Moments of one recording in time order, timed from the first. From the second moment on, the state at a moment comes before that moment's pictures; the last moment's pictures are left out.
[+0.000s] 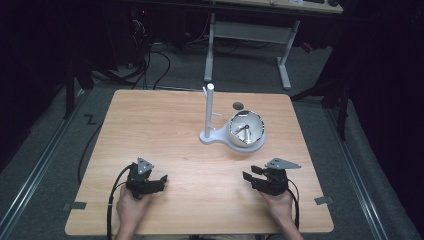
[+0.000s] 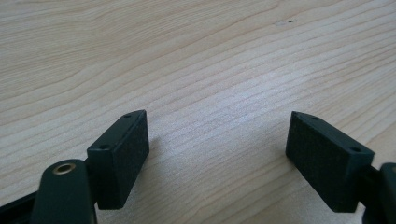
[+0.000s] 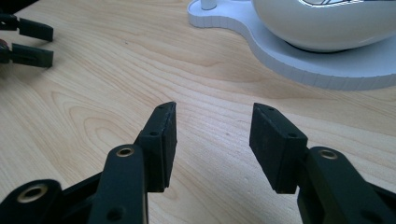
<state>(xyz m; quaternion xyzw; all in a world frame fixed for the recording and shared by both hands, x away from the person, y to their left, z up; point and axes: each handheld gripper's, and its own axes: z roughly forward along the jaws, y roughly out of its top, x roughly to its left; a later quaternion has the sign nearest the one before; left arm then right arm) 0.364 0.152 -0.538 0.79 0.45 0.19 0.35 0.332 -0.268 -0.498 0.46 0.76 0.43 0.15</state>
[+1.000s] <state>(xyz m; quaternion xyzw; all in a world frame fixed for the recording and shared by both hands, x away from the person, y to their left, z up) 0.364 0.152 -0.538 0.79 0.45 0.19 0.35 0.342 -0.262 -0.531 0.46 0.79 0.34 0.22</state>
